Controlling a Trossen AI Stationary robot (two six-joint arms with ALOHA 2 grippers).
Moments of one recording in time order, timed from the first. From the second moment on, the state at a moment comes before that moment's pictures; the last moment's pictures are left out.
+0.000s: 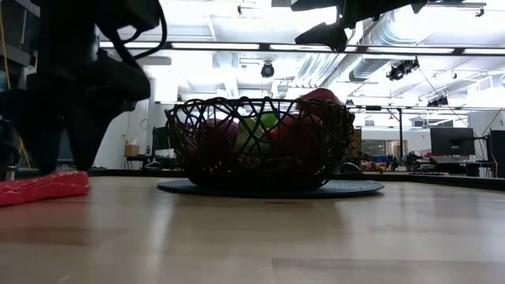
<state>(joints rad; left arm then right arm) -0.21 1.54 0.83 -0.74 0.01 -1.51 -0.20 1.13 0.87 0.04 -0.03 0.18</state>
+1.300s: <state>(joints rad) -0.20 1.41 0.75 -0.64 -0.03 -1.49 -0.20 1.13 0.87 0.04 0.01 0.18</state>
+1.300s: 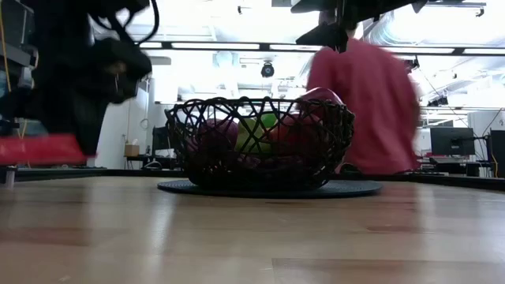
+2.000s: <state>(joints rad) 0.18 0.89 0.80 -0.05 0.05 -0.66 -0.20 1.13 0.87 0.14 -0.01 0.21</state>
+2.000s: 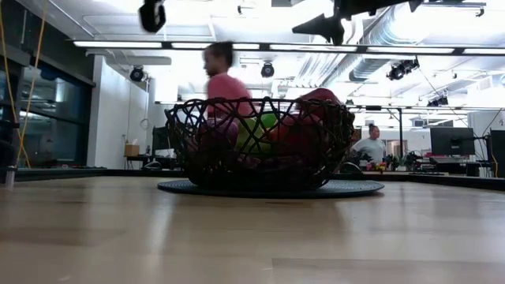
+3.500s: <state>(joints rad) 0.40 1.32 0.99 -0.41 -0.08 -0.55 -0.20 1.13 0.87 0.26 -0.10 0.29</state>
